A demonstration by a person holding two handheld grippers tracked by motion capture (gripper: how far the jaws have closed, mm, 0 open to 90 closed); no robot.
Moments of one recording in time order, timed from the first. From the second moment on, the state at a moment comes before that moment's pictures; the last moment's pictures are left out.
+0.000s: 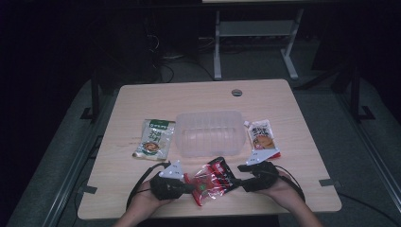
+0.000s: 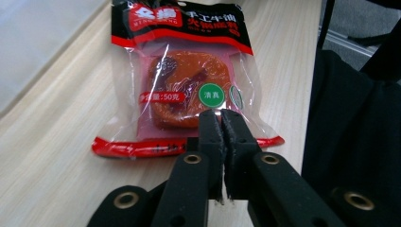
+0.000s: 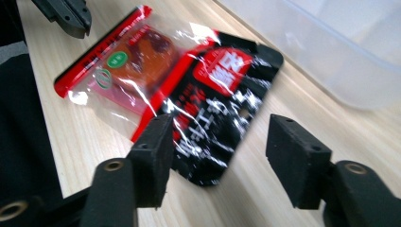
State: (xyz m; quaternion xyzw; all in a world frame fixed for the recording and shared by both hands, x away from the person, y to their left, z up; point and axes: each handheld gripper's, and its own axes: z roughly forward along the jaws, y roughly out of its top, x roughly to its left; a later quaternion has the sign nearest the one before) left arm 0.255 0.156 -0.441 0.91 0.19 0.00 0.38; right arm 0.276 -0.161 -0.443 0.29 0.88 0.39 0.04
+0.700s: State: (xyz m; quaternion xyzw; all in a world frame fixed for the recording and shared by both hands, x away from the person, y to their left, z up) left arm 0.262 0.161 -0.456 0.92 0.21 0.01 0.33; right arm 0.281 -0.163 -0.443 0.30 0.87 0.39 0.05
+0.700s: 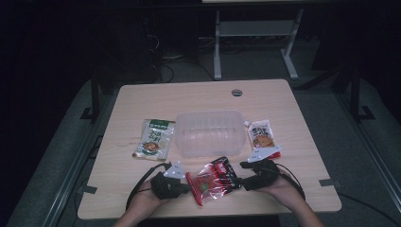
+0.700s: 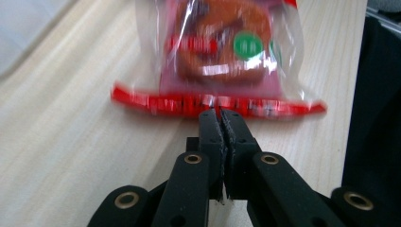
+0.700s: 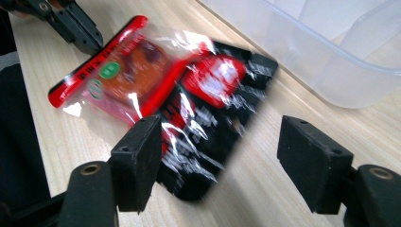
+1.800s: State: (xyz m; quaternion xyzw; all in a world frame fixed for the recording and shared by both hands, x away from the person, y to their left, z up) left arm 0.263 0.136 -0.457 0.93 0.19 0.02 0.33; right arm 0.286 -0.172 -0.444 0.32 0.85 0.41 0.03
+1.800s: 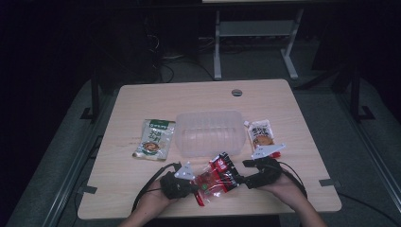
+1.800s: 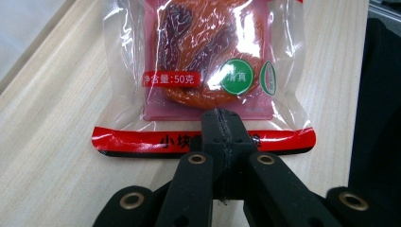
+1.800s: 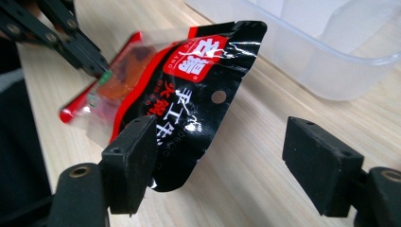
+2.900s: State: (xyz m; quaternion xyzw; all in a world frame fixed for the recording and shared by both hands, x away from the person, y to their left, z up) left arm 0.265 0.139 -0.459 0.92 0.20 0.01 0.34; right arm 0.310 -0.150 -0.454 0.30 0.83 0.47 -0.10
